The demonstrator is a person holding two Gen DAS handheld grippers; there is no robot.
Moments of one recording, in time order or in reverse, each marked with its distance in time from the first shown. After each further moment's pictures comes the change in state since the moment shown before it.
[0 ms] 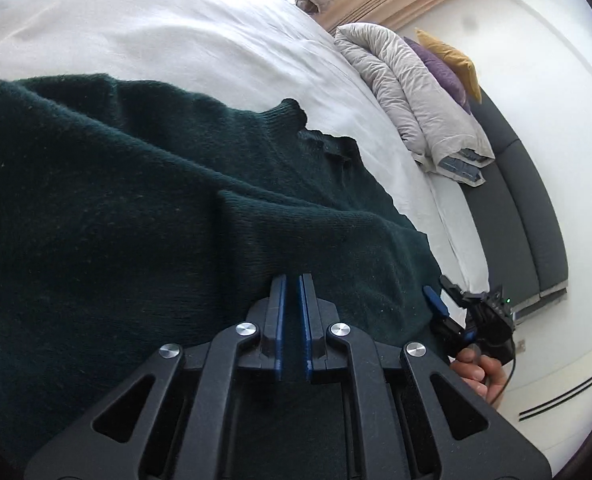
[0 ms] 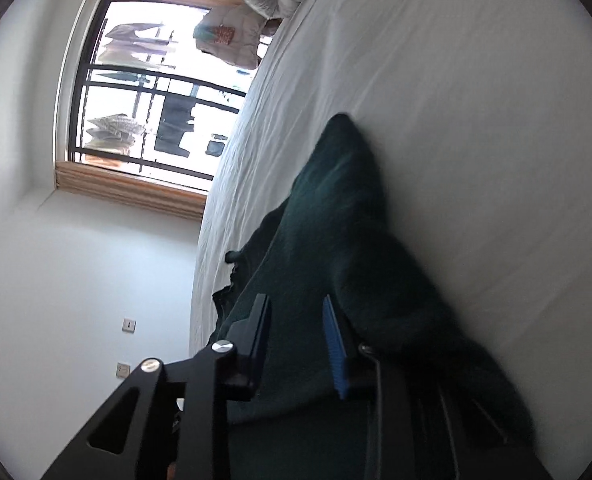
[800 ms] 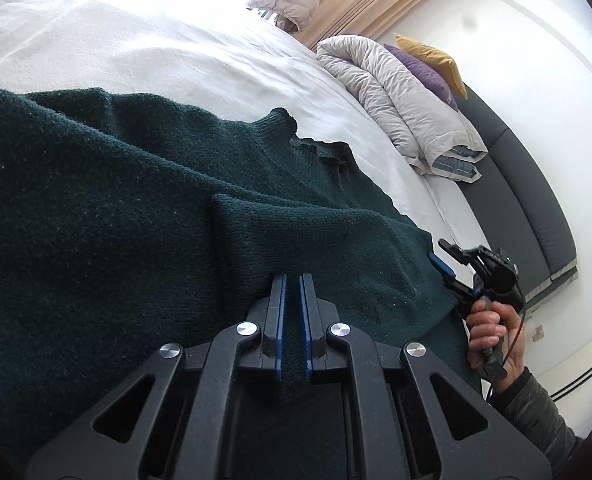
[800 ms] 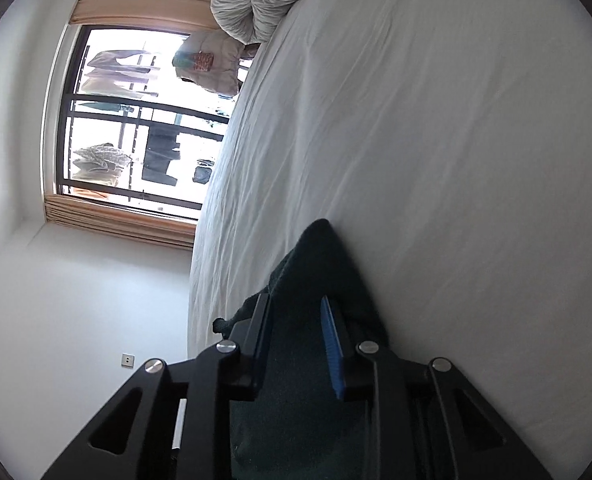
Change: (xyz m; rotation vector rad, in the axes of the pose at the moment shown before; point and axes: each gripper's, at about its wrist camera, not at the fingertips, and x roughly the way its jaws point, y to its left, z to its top) left arm -0.005 0.003 -0.018 0.103 -0.086 0.008; right arm 0.010 -0.007 0.043 0.067 -0.054 -0.022
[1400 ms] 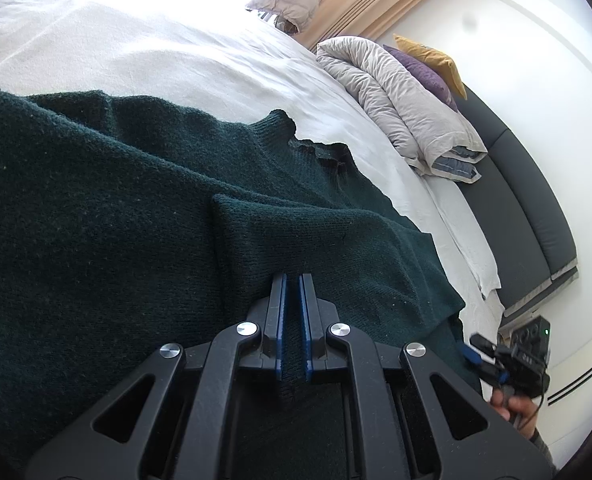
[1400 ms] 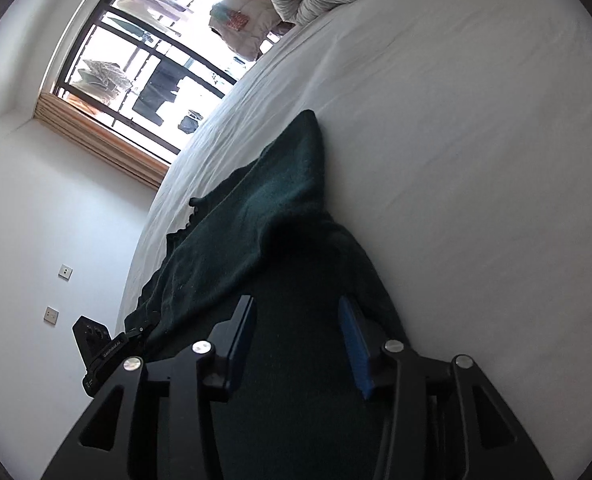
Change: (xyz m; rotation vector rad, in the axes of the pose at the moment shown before) left arm -0.002 0.000 0.001 -0.003 0.000 0.000; right arm -0.085 0.021 -0.112 -0.306 0.038 -0.204
